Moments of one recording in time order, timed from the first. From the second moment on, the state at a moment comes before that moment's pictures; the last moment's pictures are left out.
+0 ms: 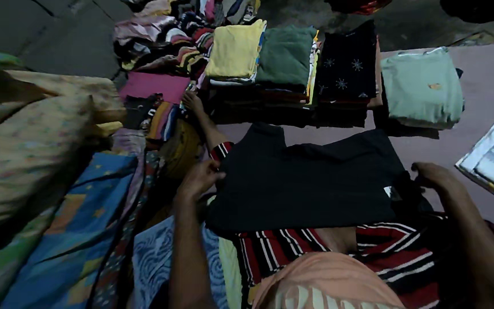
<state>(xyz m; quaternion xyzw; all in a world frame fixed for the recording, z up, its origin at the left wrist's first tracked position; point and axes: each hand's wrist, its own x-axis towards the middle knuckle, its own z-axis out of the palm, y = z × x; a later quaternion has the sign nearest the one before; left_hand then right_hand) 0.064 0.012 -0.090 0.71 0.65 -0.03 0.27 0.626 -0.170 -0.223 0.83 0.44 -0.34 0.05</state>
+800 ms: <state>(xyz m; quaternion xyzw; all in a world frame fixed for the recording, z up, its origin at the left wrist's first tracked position) 0.089 0.027 -0.136 0.85 0.31 -0.10 0.40 0.565 -0.139 -0.273 0.84 0.47 -0.27 -0.04</state>
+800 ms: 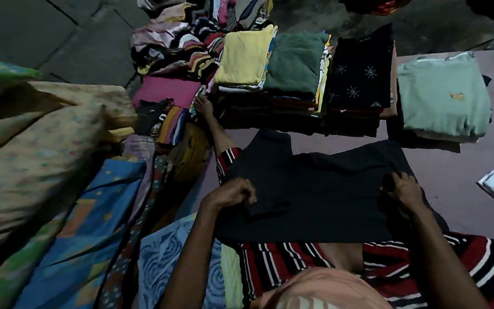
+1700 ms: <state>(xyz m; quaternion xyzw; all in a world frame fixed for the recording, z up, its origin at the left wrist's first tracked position) 0.173 0.184 -0.263 0.65 0.72 0.00 0.23 0.645 -0.018 -0.287 0.87 0.43 -0.25 -0.03</state>
